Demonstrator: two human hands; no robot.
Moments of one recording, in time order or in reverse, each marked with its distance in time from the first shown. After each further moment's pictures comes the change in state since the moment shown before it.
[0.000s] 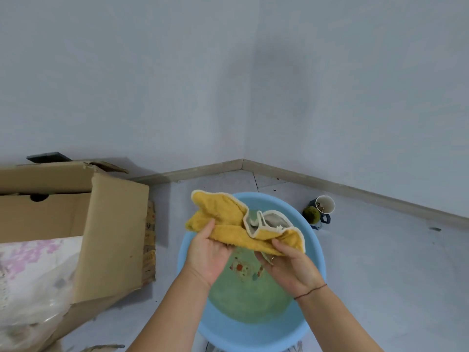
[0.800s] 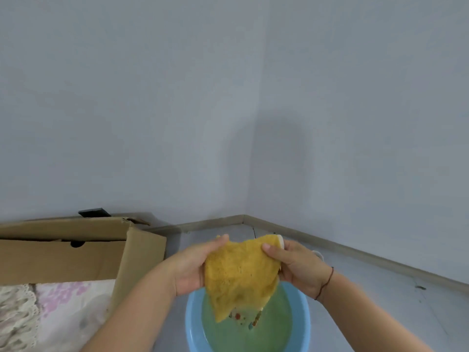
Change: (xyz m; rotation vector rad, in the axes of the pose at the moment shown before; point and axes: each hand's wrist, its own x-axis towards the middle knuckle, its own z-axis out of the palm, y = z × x) left_hand -0.147 0.096 0.117 0.757 -0.130 -0.177; right_hand -0.107 -0.100 0.150 -0.860 -0.176 -0.023
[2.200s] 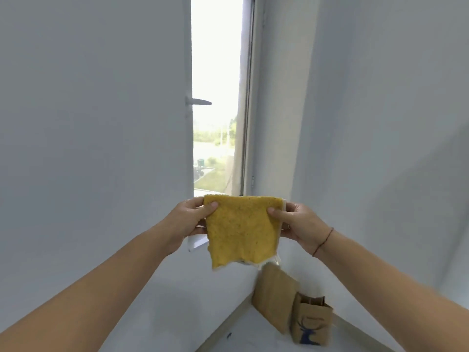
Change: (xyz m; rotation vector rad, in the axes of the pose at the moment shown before) left_hand -0.394 0.100 0.471 1.015 -0.920 0.825; right_hand -0.643 -0.180 0.074 0.062 1.266 -0.889
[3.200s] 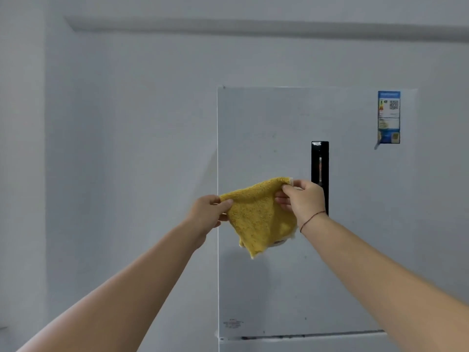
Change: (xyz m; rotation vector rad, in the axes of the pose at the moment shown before) left_hand 0.106 0.216 0.633 -0.116 -0.577 0.368; right_hand -0.213 -0.150 -0.540 -0.237 1.328 -0.396
